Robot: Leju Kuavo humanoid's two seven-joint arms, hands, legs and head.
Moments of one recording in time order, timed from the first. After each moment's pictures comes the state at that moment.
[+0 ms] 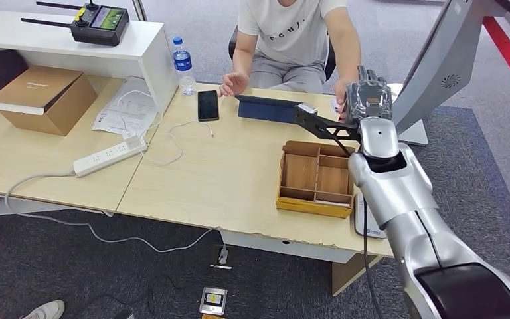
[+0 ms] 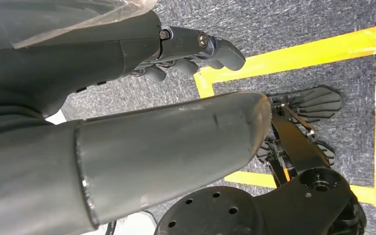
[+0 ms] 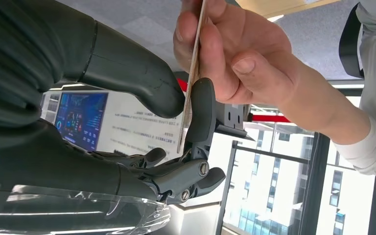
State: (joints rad) left arm -0.19 0.32 -1.43 -0.14 1.43 -0.09 -0.08; right arm -1.04 0.05 0.41 -0.53 1.47 -0.06 0.13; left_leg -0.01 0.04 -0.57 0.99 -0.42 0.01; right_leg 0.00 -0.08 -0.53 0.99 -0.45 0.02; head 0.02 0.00
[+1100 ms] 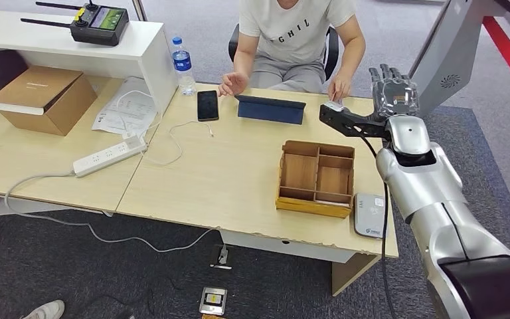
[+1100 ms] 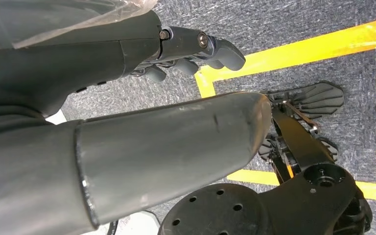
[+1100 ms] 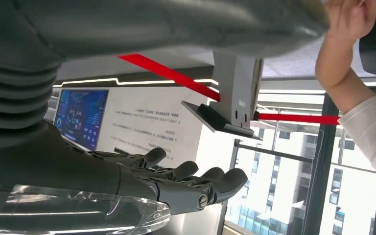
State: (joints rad) left arm -0.19 0.32 -1.46 -0.14 1.45 -0.10 -0.10; right arm -1.10 -0.05 0.42 -0.42 1.41 -0.14 0.02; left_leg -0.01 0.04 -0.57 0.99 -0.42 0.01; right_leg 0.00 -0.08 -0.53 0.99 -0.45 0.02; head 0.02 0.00
